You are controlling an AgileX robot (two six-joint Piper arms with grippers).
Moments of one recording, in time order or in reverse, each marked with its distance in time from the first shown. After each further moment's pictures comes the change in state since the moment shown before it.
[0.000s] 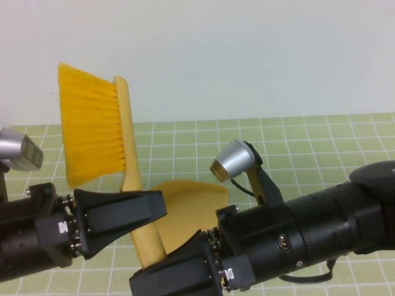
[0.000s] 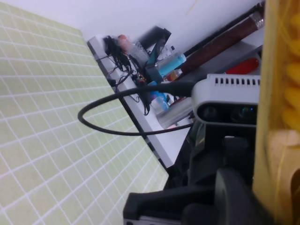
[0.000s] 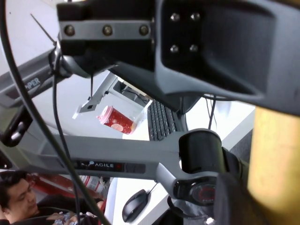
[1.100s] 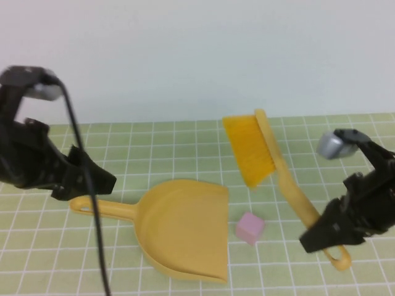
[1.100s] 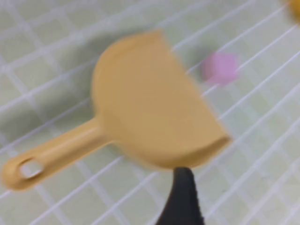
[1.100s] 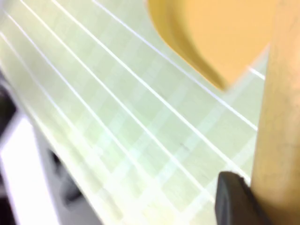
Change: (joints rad) right arm -0.484 -0.048 -0.068 -0.924 -0.051 0.449; left arm -0.002 0.262 -0.568 1.014 -0.131 -0.329
